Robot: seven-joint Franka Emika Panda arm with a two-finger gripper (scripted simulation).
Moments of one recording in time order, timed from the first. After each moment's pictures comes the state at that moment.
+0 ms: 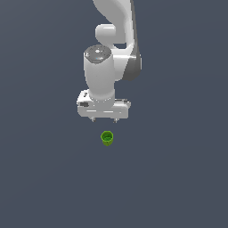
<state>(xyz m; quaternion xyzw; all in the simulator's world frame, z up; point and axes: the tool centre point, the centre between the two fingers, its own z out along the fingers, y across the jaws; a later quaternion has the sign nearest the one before) 0.005 -0.041 0.188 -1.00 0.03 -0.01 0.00</state>
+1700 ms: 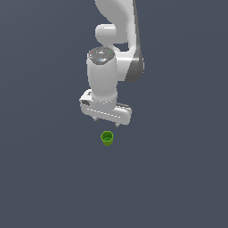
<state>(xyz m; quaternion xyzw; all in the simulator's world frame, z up) 0.014 -0.034 0.185 -0.99 0.16 -0.03 0.00</state>
